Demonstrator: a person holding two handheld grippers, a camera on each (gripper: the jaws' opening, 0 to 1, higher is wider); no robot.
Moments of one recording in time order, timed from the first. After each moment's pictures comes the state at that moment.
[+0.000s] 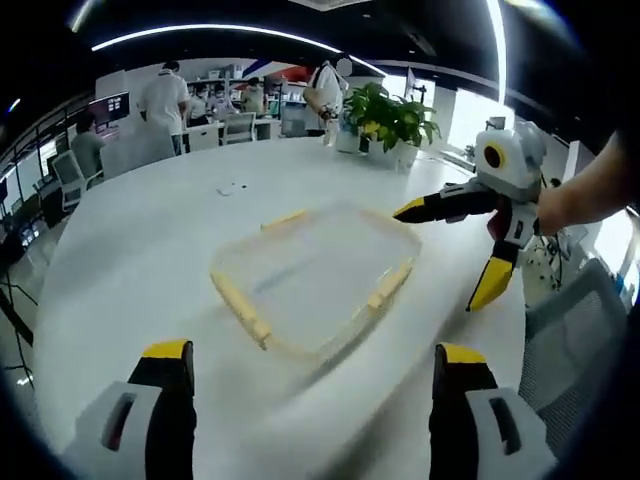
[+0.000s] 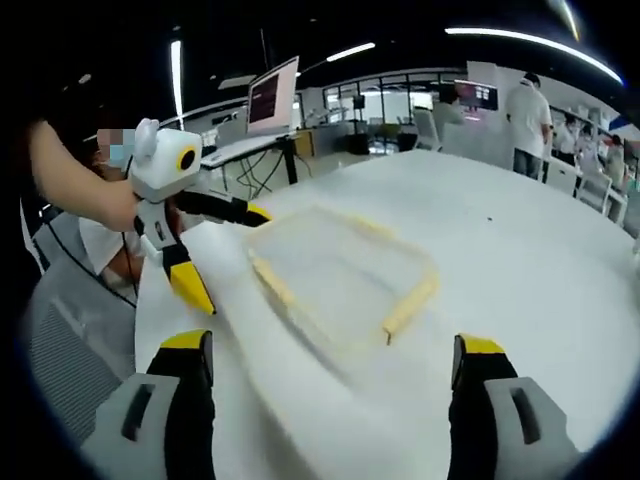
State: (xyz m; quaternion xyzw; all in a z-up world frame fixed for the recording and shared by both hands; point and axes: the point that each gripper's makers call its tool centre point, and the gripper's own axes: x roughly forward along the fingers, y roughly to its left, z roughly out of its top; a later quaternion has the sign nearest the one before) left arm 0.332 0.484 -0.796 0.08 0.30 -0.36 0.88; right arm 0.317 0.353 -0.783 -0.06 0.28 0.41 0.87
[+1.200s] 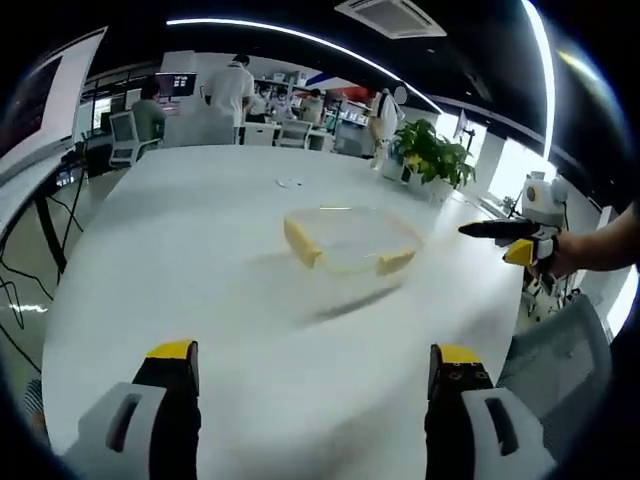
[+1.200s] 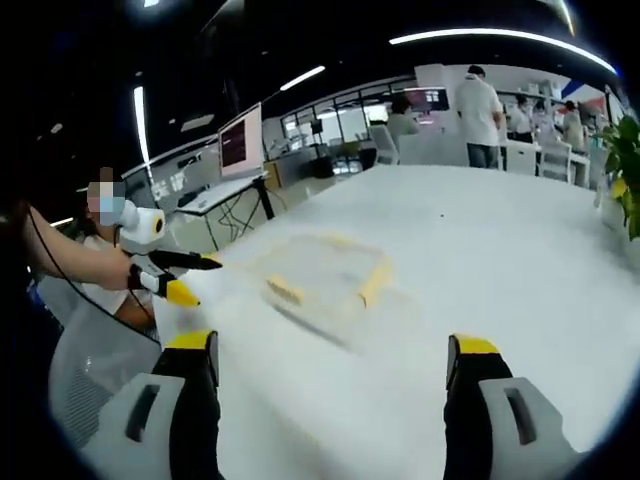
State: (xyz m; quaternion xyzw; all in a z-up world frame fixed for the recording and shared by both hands) left arm 0.276 0.552 -0.788 -0.01 0.31 -0.28 0.91; right arm 0.269 0.304 -0.741 0.03 0.26 0.34 0.90
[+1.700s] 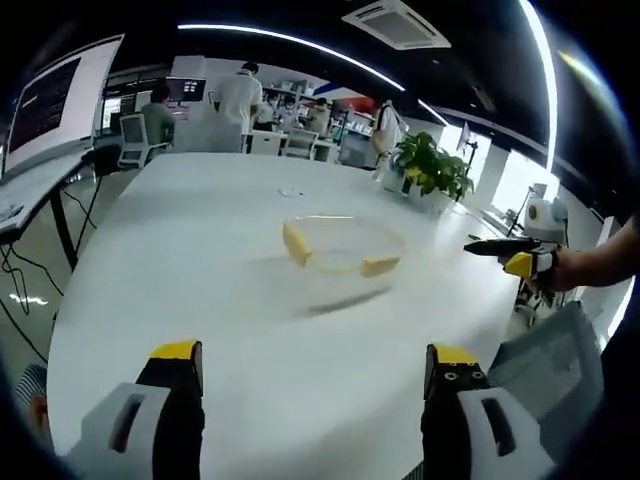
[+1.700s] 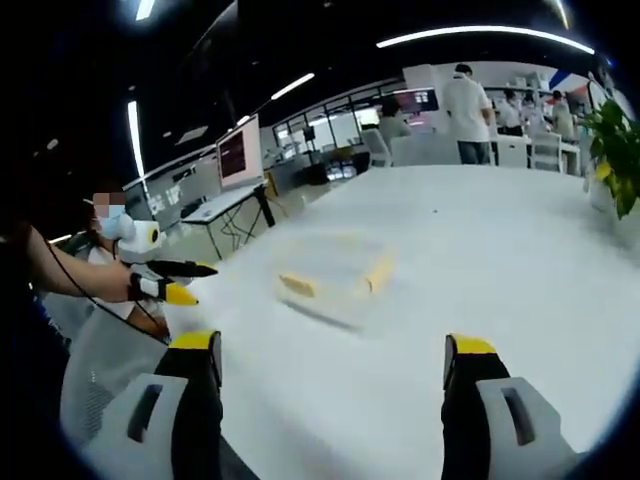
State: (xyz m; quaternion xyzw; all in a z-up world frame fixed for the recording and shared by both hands) left arm 0.250 0.557 -0.765 -0.04 0.28 -0.26 0.92; right arm 0.238 0.294 -0.735 0.06 0.25 0.33 0.91
